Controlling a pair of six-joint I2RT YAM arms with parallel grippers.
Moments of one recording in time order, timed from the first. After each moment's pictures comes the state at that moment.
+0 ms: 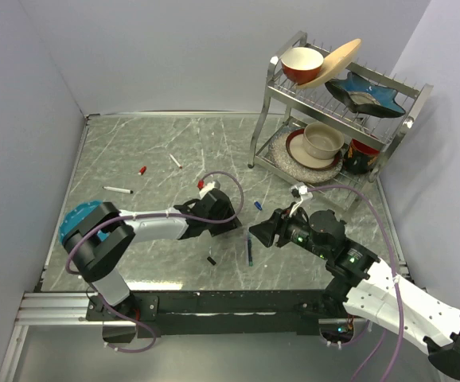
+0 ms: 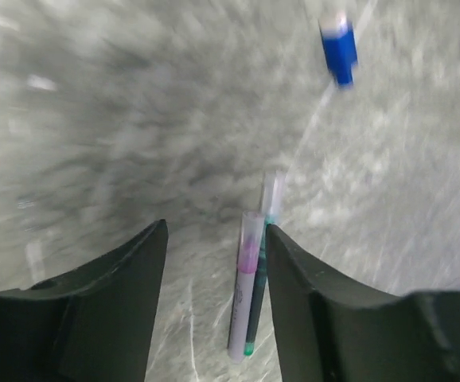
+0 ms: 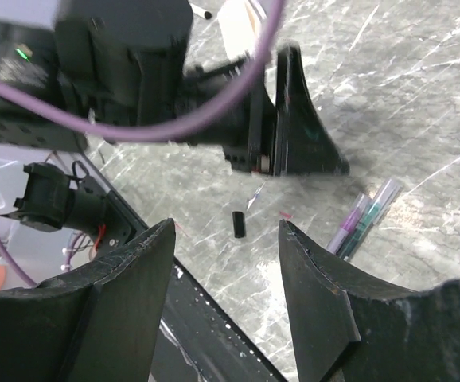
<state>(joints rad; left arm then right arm) -0.87 1.66 0.84 0.00 -0.08 -1.09 0.81 0.61 0.51 -0.16 -0.05 0.59</state>
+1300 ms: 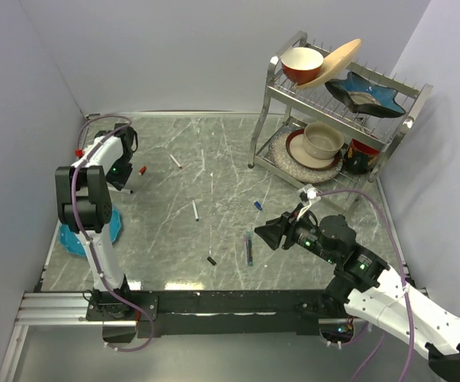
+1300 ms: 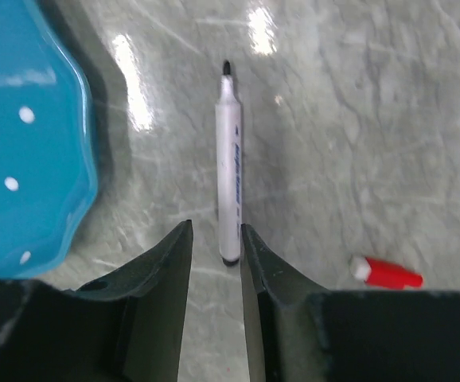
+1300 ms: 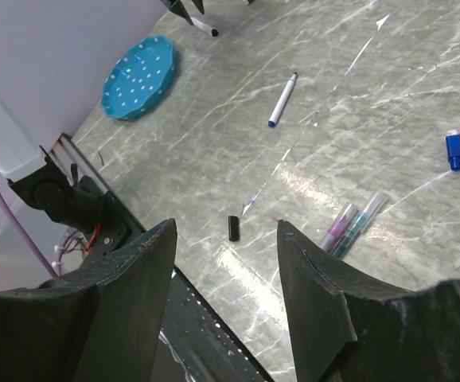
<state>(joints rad) 0.02 2.01 1.56 -0.99 -0.52 -1.32 0.81 0.52 0.51 -0.21 -0.05 0.53</state>
